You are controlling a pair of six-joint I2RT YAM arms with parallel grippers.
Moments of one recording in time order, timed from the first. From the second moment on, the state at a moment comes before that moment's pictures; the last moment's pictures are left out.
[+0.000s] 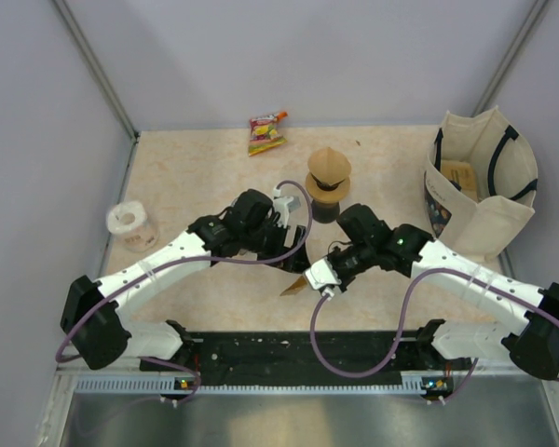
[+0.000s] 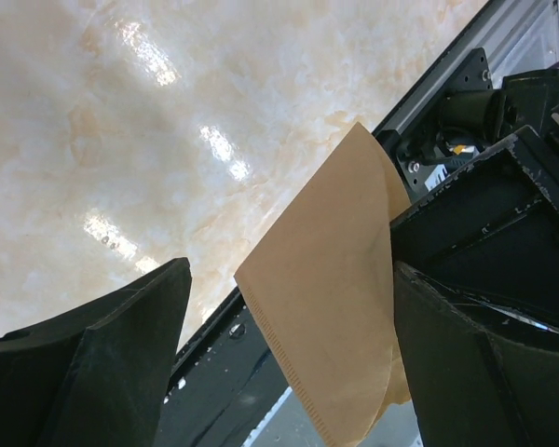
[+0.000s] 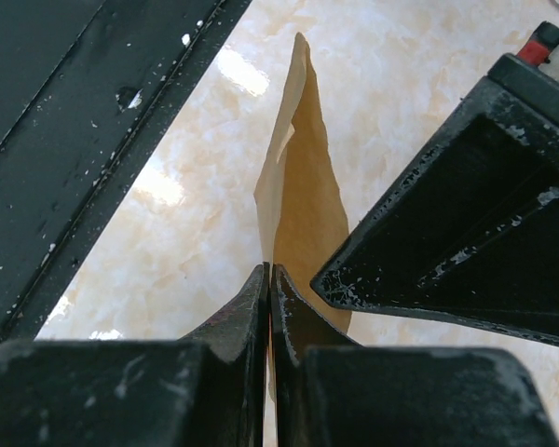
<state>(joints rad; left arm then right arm) -0.77 1.30 1.04 -0.54 0.45 -0.49 0.86 1.18 0.97 -0.71 -0.68 -1.19</state>
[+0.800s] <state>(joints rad) -0.81 1.36 1.04 -0.62 0.48 -0.43 0.87 1.18 1.00 -0.74 -0.66 -1.21</state>
